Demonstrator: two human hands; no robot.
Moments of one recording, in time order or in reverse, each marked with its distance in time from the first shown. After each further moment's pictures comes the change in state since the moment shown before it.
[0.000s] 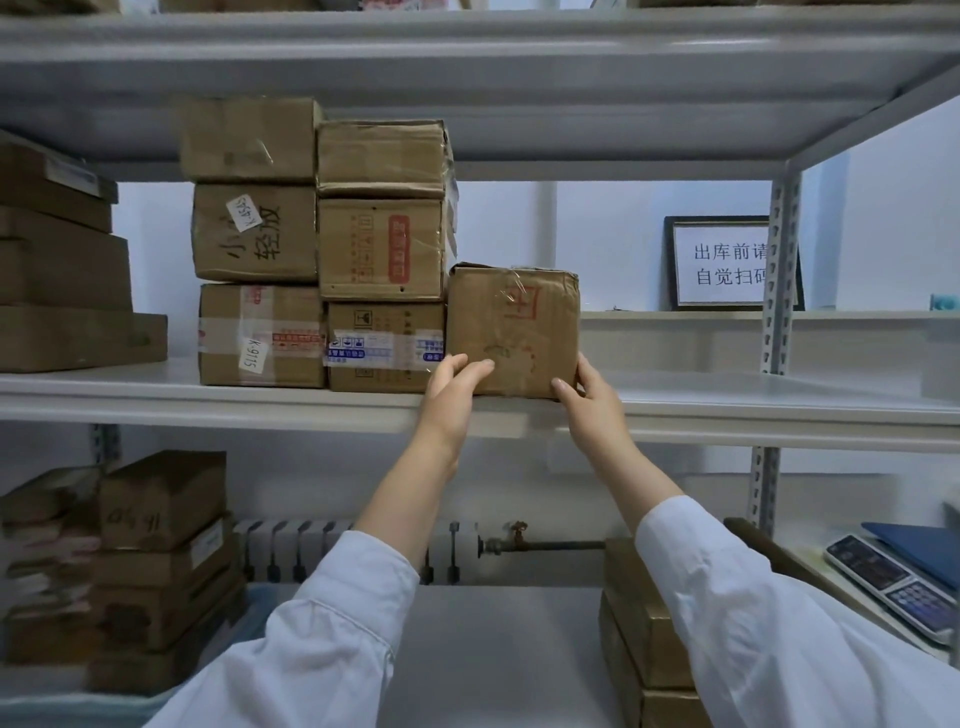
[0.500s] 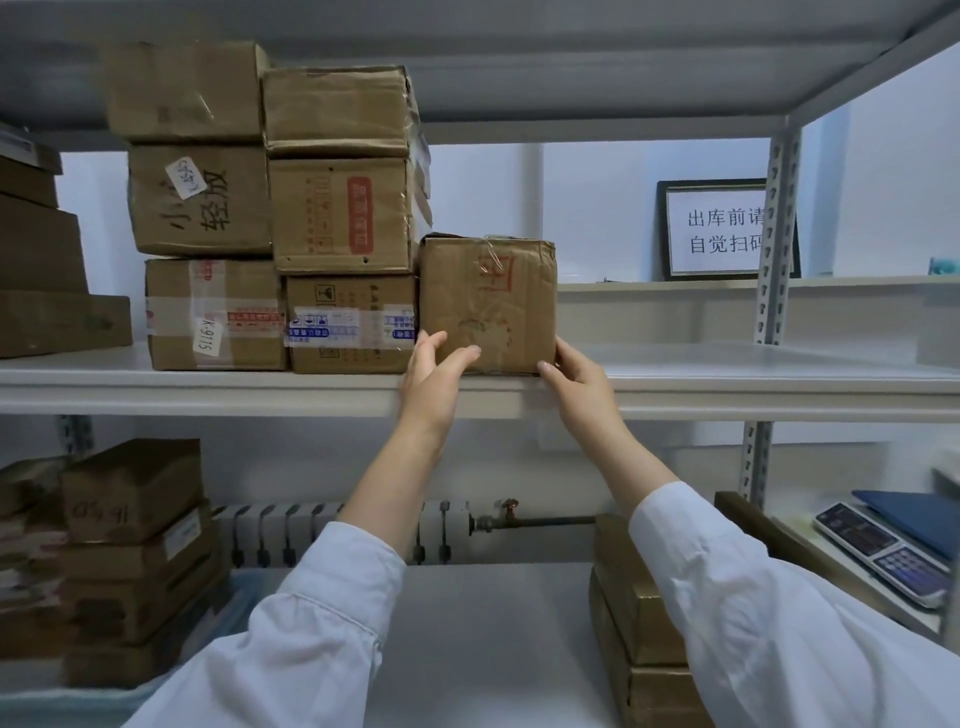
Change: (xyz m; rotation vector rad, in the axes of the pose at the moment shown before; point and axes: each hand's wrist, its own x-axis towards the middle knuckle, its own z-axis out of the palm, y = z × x) left_hand 0.031 -0.030 0.012 0.133 0.067 0.088; right_hand 0.014 0.027 -0.007 0.032 -0.070 -0.038
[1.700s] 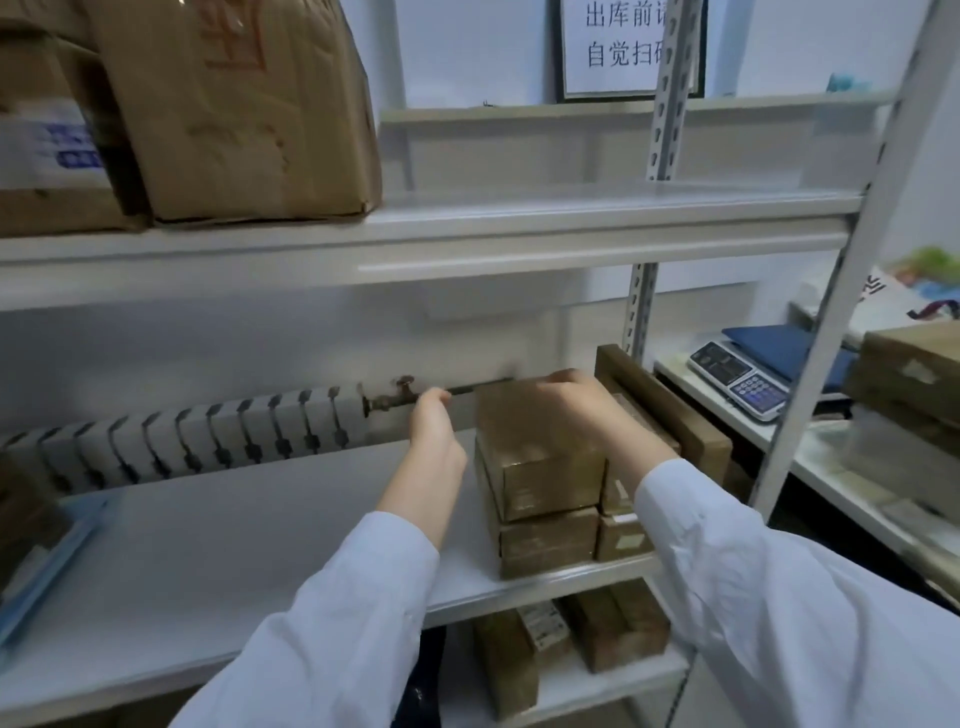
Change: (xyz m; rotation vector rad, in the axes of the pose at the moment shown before) left_hand -0.063 -0.137 0.183 -0.420 0.133 -0.988; right_hand -0.070 0.158 -0.134 -0.256 0.018 0.838
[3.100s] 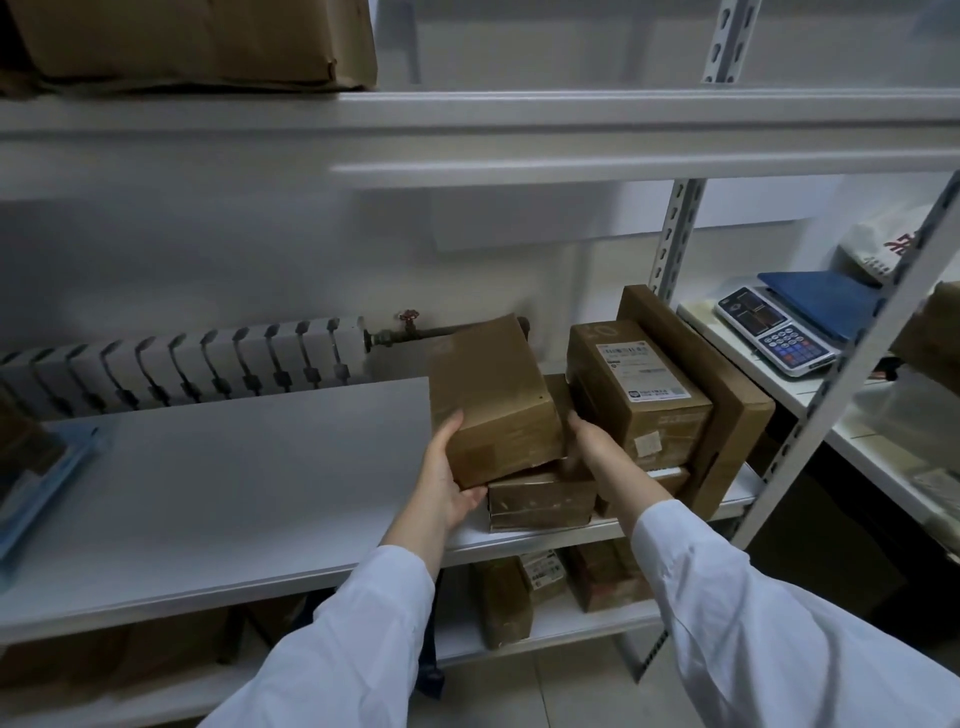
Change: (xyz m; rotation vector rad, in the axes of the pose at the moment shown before) left_hand 0.069 -0.097 -0.053 -0.015 -0.134 -0.250; right_hand 0.039 0.119 0.044 0.124 0.013 0.517
